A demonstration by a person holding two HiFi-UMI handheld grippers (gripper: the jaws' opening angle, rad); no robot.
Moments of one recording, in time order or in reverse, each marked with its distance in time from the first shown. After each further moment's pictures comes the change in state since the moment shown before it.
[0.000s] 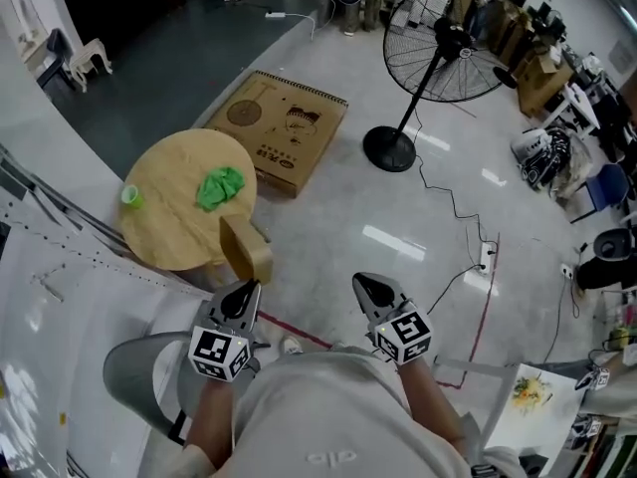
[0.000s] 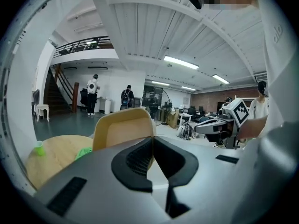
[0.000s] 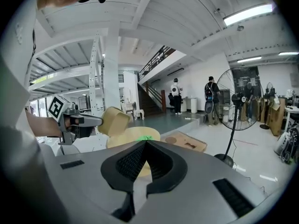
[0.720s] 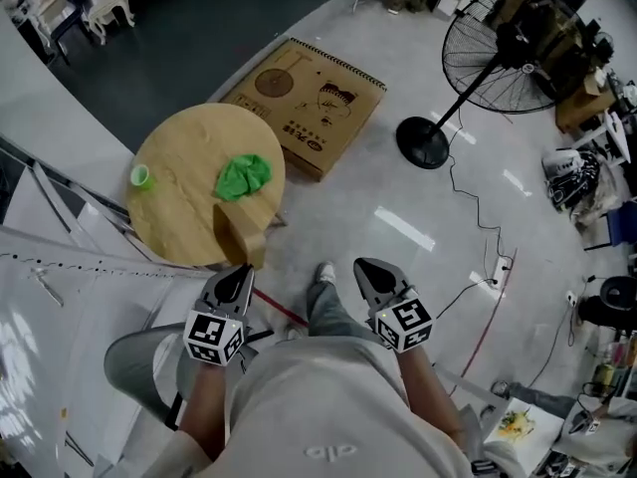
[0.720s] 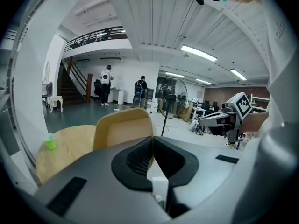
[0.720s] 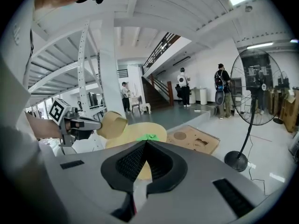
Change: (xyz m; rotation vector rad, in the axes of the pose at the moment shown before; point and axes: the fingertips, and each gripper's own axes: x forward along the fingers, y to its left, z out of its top) left arm 0.049 0.147 -0.044 -0.079 0.114 0.139; right arm 0.167 -0.024 0.006 0.020 0.084 0.116
